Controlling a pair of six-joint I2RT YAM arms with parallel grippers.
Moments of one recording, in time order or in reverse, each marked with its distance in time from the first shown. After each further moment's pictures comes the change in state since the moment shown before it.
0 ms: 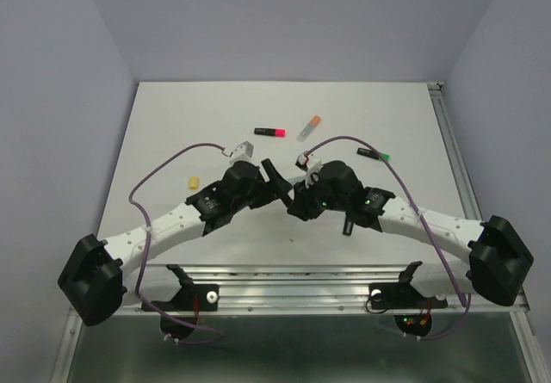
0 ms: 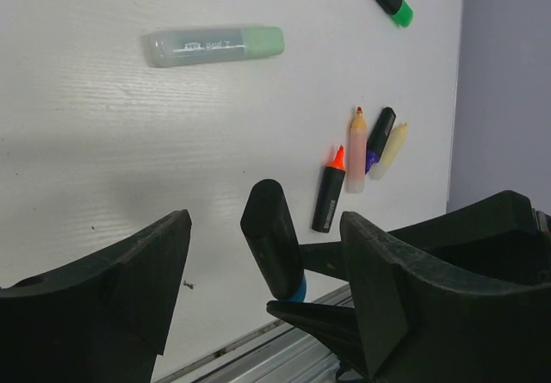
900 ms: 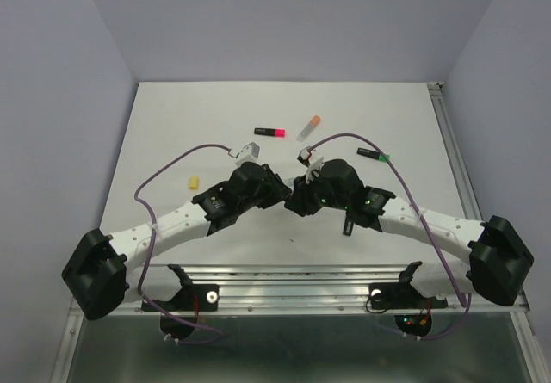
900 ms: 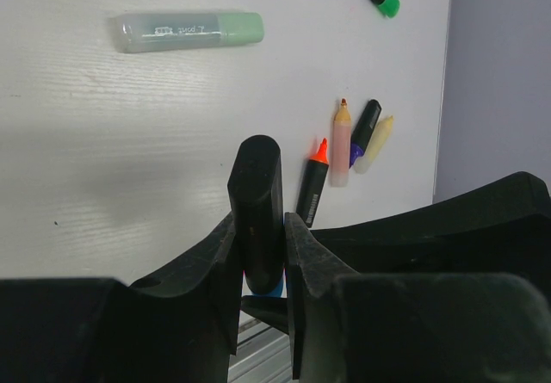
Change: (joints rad) left arm -0.049 0.046 0.029 0.014 -0.016 -0.049; right arm 0.002 -0.002 0.001 0.071 0.027 0.058
